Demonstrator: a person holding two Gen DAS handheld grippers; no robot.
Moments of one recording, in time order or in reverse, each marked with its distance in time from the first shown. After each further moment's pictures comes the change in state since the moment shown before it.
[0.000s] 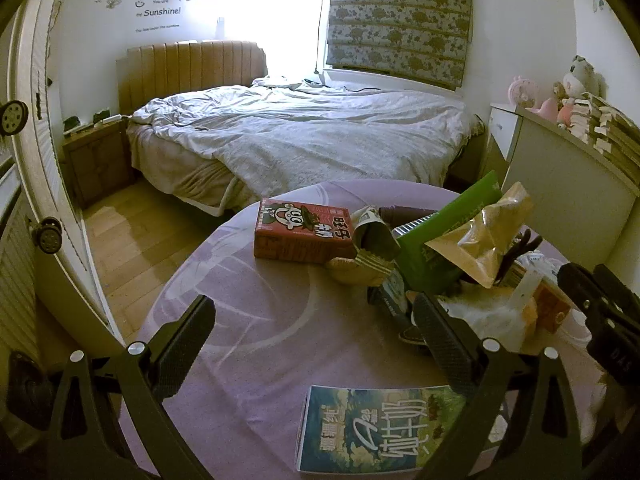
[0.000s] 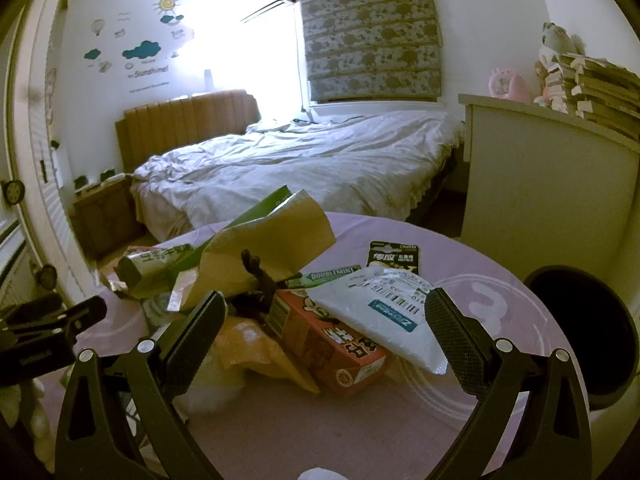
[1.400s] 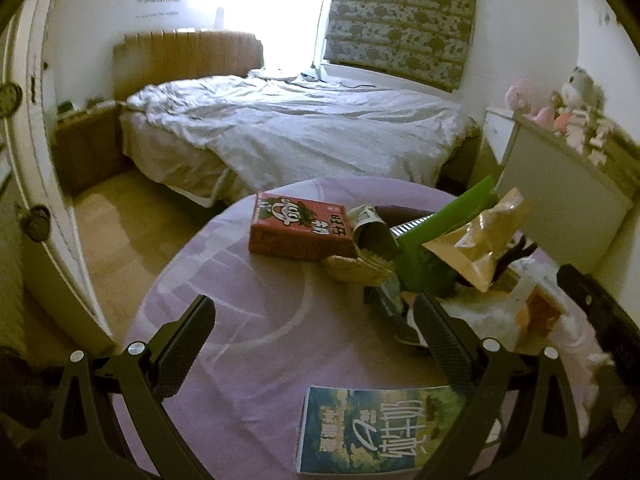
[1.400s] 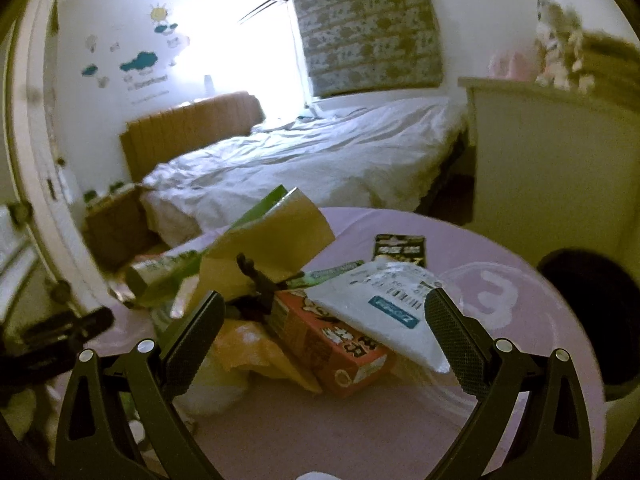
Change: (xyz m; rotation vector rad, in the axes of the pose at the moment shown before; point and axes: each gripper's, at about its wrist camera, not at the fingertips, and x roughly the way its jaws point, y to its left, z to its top) left arm 0.003 0.014 0.002 -0.053 0.024 -0.065; right arm 0.009 -0.027 0.012 0.108 0.046 0.108
